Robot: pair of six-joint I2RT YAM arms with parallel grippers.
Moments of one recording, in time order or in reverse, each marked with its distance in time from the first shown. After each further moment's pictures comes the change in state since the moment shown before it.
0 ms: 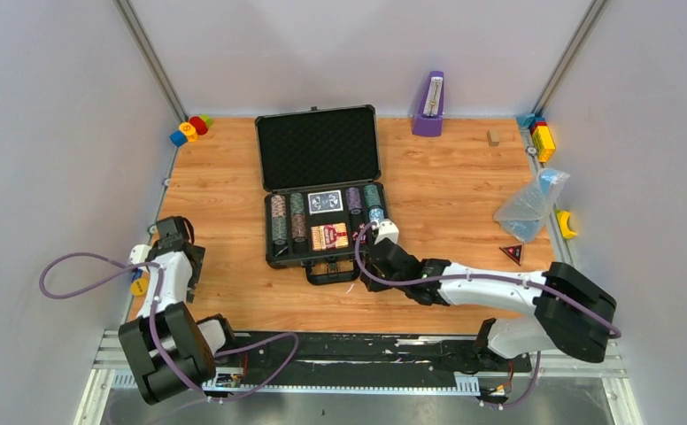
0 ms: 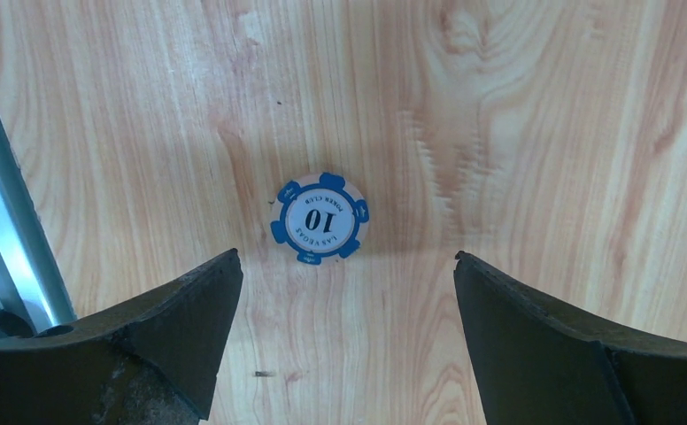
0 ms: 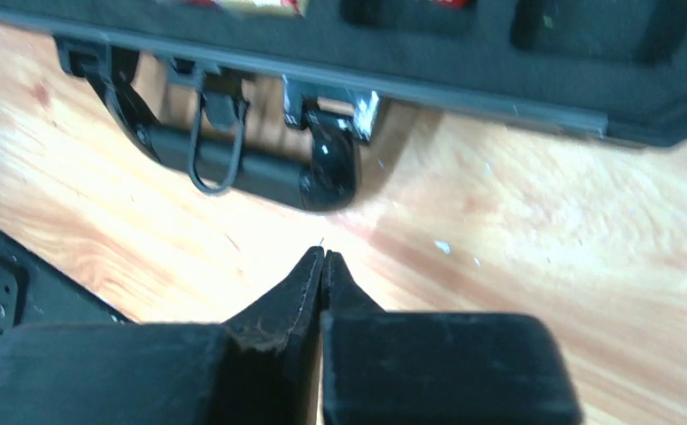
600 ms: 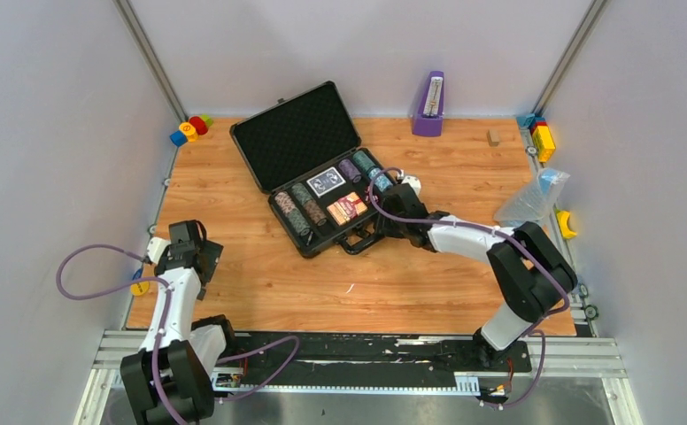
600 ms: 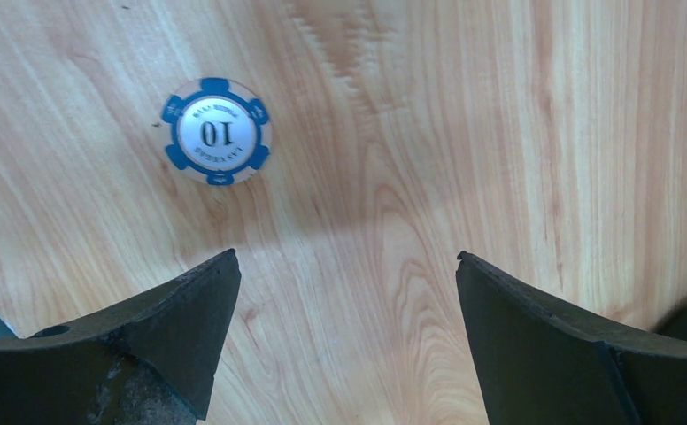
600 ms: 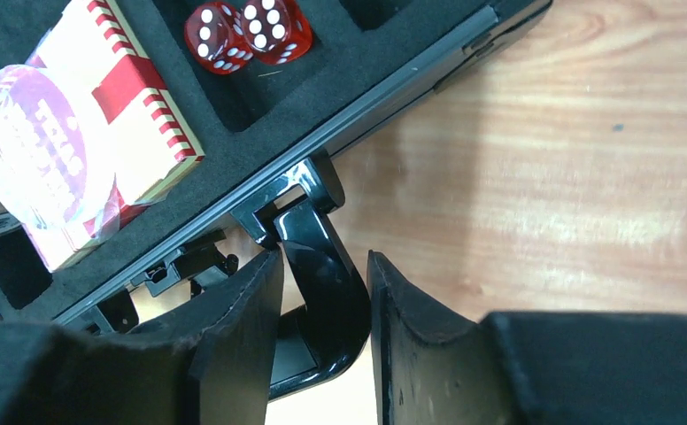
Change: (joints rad) left arm -0.125 -0.156 -0.060 0.024 0.147 0.077; right arm -0.421 0.291 0.232 0.042 -0.093 -0.085
